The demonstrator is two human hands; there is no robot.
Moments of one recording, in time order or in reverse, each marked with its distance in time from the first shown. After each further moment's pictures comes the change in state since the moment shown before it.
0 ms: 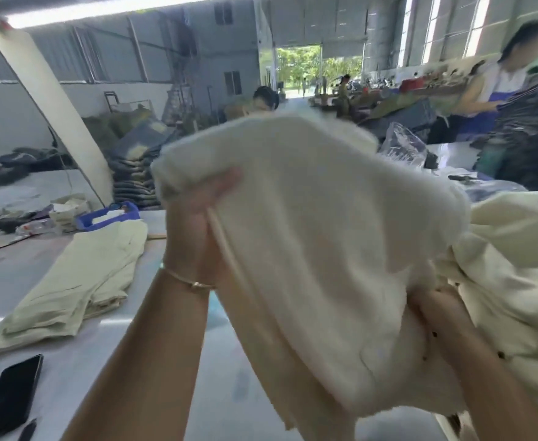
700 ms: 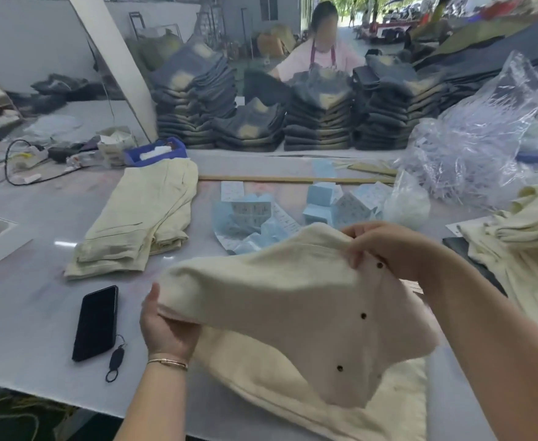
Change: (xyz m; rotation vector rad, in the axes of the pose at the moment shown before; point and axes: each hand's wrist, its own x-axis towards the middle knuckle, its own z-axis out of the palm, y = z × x) left_hand -0.116 -0.037 -0.354 -0.237 0.795 -0.429; right_hand -0.038 -0.098 0.216 -0.020 -1.063 0.218
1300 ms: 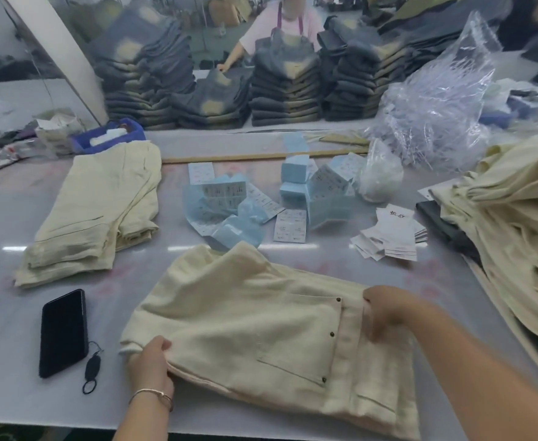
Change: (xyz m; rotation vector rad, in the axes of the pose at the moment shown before) left_hand 0.016 -0.034 -0.080 0.665 0.626 -0.033; right_hand 0.017 0.157 -0.001 -1.137 0.097 0.512
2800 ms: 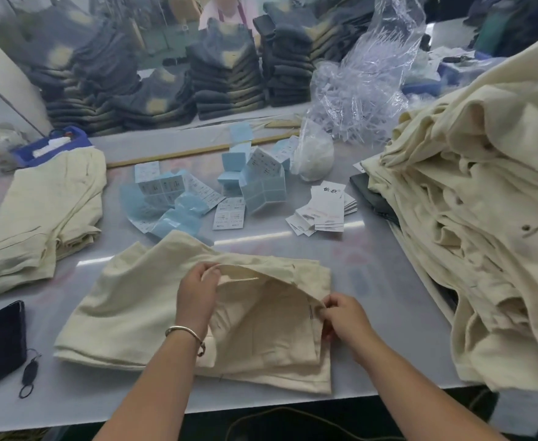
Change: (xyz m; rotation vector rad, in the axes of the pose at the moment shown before) left_hand -0.171 -0.021 0.137 0.532 -0.533 0.607; right_hand -0.048 0.054 0.104 1.357 0.338 0.084
